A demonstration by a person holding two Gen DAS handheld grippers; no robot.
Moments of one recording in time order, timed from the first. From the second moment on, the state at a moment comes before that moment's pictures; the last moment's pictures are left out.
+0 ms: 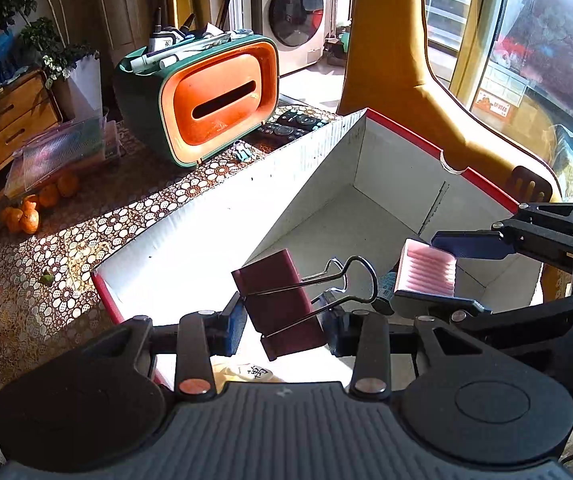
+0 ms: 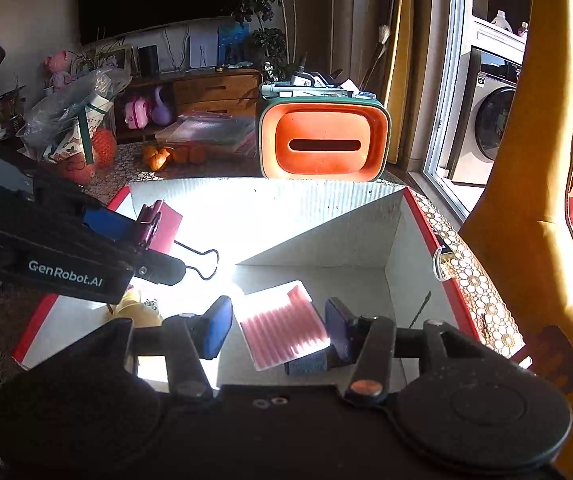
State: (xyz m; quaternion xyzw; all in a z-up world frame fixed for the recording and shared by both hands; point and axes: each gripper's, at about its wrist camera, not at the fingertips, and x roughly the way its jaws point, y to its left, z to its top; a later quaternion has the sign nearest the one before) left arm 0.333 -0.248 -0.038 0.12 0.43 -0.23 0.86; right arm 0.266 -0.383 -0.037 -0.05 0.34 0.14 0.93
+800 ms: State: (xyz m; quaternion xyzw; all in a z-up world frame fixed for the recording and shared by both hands) left arm 0.370 -0.269 -0.074 0.13 0.51 -0.22 0.82; right arm 0.296 -0.364 -0.069 -0.11 0.45 0.18 0.87
